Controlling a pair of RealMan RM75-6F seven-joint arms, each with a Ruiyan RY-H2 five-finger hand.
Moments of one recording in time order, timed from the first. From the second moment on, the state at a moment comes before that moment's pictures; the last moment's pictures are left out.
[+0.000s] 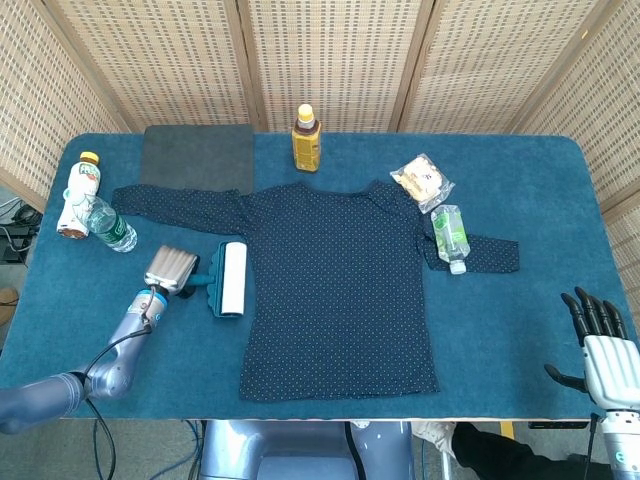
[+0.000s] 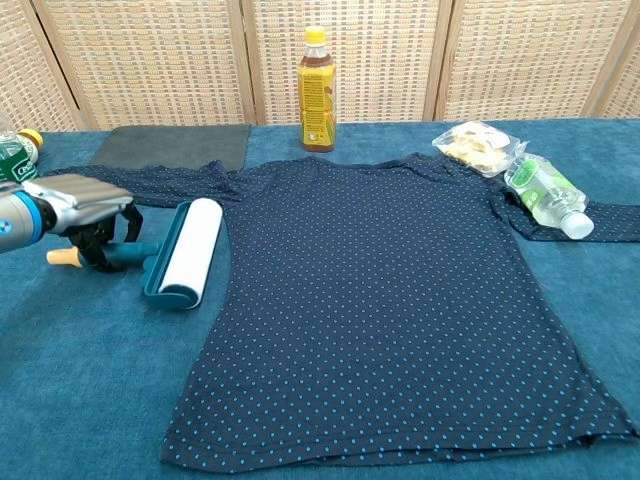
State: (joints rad) left arm -0.81 -1.56 -0.08 -1.21 0.82 0.80 0.64; right arm 0.05 -1.12 0.07 -1.60 -1.45 1.46 0.00
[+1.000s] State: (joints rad) left arm -1.11 -1.39 -0.06 -1.37 0.60 0.65 0.82; right arm 0.05 -1.10 0.09 -1.59 -1.38 1.42 0.04
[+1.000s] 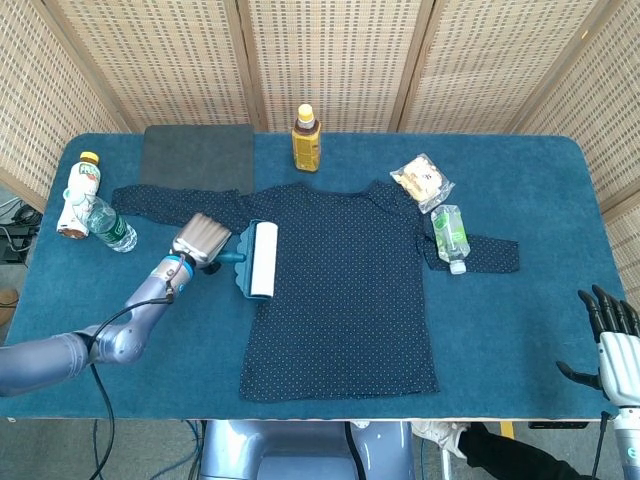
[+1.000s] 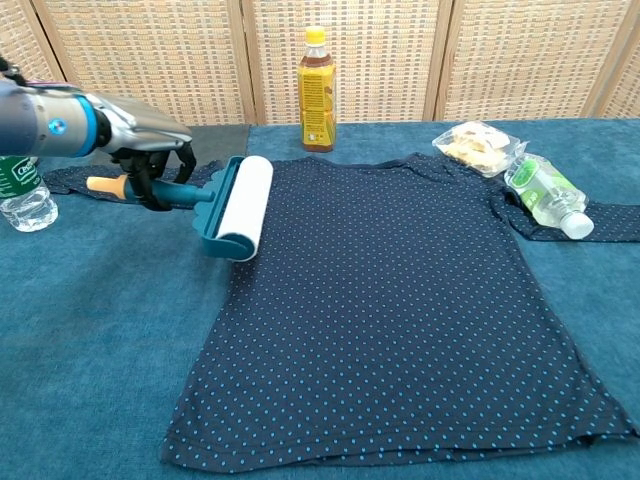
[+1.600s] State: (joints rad) left arm -1.34 -1.51 0.11 -1.30 0.28 0.61 1.00; right arm 0.06 -1.09 0.10 -1.58 -1.36 1.41 0.06
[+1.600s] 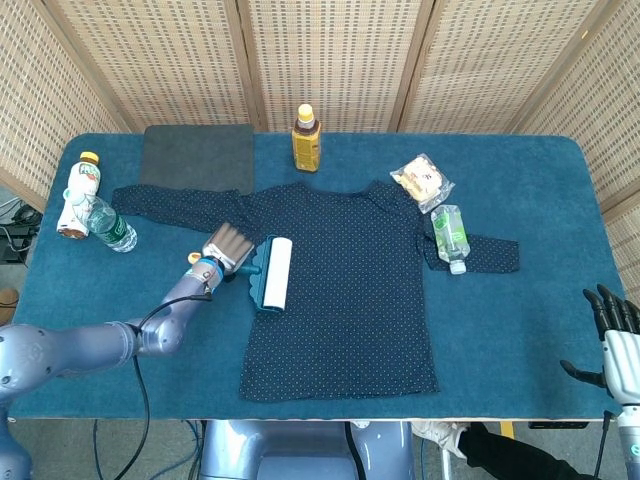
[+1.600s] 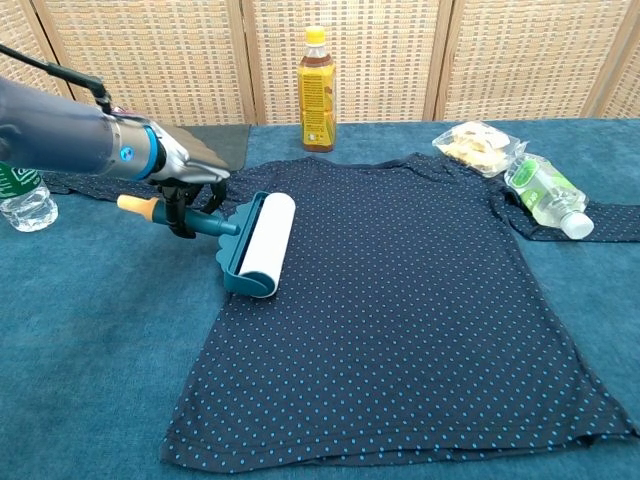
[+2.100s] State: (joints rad) left arm -1.62 -1.61 0.17 -1.36 -0.13 0.75 1.24; right arm 0.06 -1.09 0.09 -1.58 -1.37 1.38 0.12
